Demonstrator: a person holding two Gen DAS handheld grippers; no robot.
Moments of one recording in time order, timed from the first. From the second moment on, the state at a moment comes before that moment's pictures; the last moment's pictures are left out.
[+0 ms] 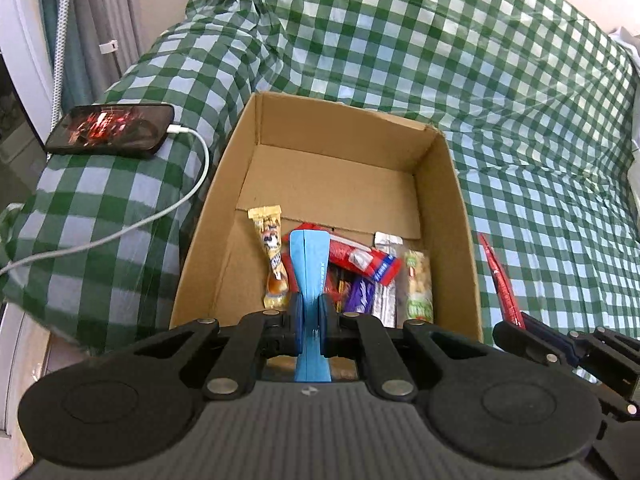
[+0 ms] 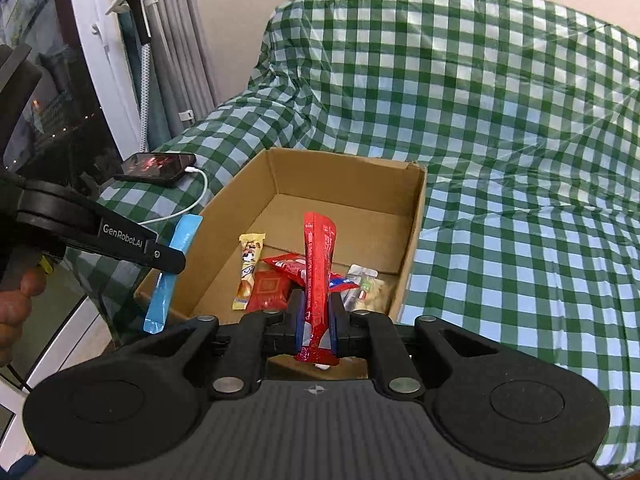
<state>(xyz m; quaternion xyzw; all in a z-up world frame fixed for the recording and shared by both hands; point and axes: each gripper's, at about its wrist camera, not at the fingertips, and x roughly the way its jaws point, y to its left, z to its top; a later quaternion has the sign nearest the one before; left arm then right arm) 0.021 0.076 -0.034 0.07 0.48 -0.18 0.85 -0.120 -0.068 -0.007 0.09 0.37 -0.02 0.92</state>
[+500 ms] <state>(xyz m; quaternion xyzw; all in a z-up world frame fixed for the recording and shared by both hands) 0.113 0.033 -0.077 0.10 0.49 -0.17 0.85 -0.032 -0.089 -0.052 0.12 0.40 -0.02 0.91</state>
